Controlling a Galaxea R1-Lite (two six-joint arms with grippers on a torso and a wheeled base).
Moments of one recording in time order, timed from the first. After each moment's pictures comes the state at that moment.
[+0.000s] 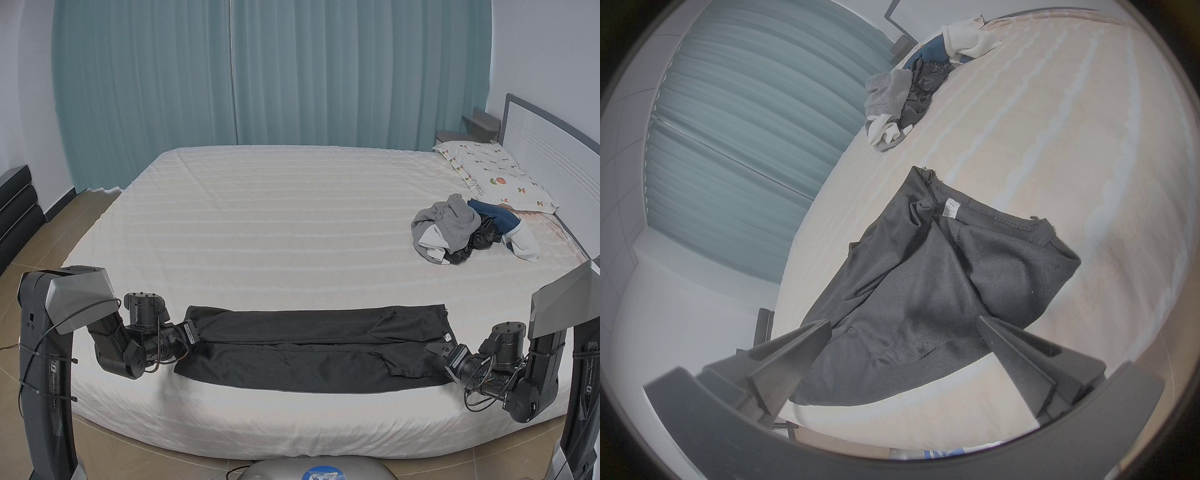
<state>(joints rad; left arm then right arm) -0.06 2.48 -0.88 -1.00 -0.20 -0.45 0.20 2.32 -0.25 -1.52 0.10 0.95</state>
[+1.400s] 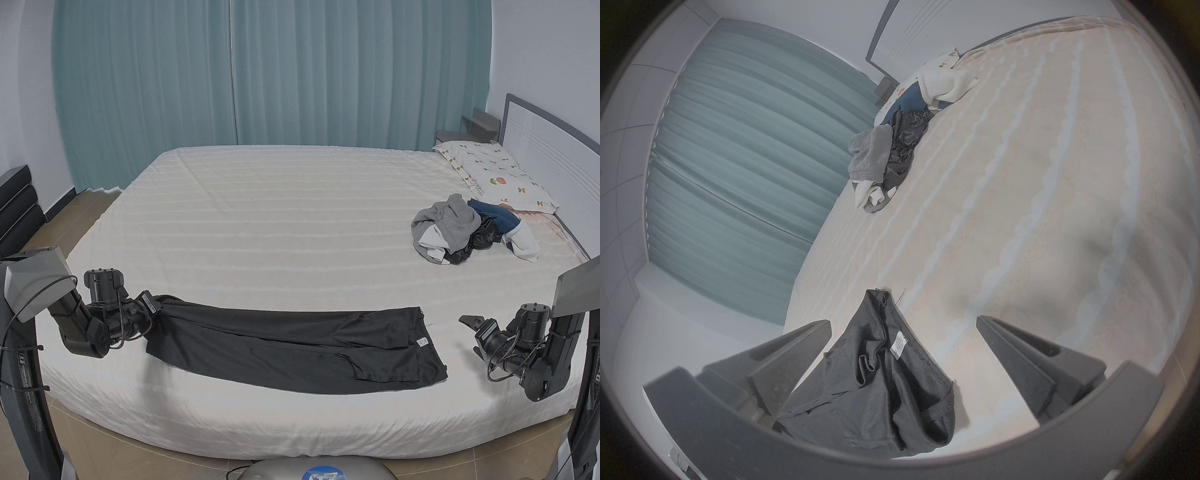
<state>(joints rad) 0.10 2.31 -0.85 -0.94 -0.21 -0.63 -0.02 2.30 -0.34 -1.51 0.15 0.95</state>
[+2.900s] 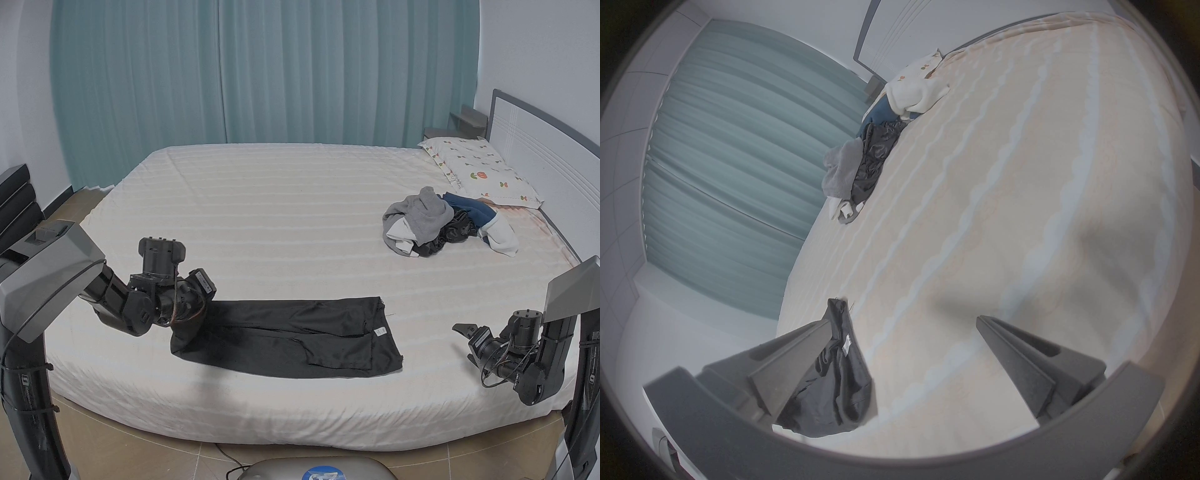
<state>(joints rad) -0.20 2.22 -1.06 -0.60 -0.01 -0.75 0.00 2.36 -0.35 -1.52 0.15 0.95</state>
